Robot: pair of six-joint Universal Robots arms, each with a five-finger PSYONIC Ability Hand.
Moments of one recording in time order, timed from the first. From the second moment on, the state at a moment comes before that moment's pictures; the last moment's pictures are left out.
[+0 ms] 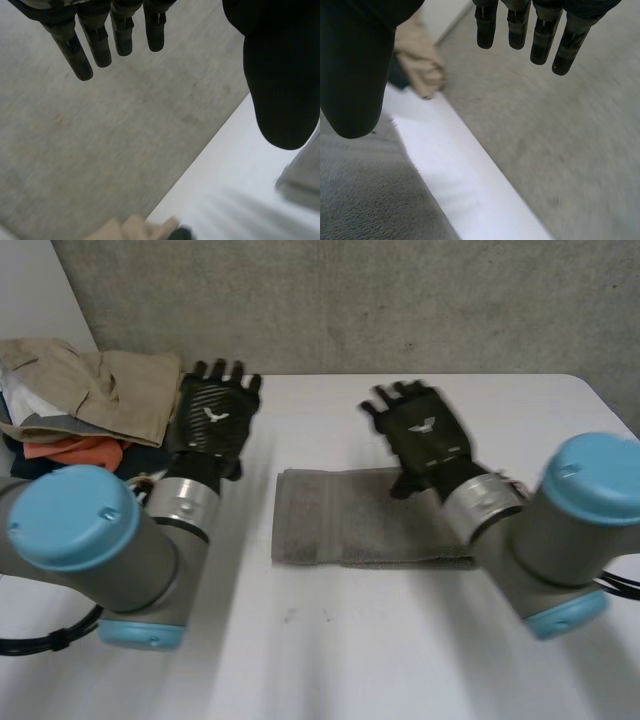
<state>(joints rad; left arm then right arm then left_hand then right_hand) 4.17 -1.96 -1.67 3.80 -1.69 3.67 2.07 -1.11 1.56 -0.49 1.32 2.67 0.21 0.21 0.21 0.21 0.05 0.20 0.22 0.21 0.24 0.06</state>
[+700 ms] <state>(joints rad) 4.06 -1.98 -1.61 3.65 -1.70 3.67 1.93 -1.13 1.48 -0.15 1.38 2.78 0.21 0.21 0.21 0.21 0.05 0.97 1.14 1.14 1.16 0.97</state>
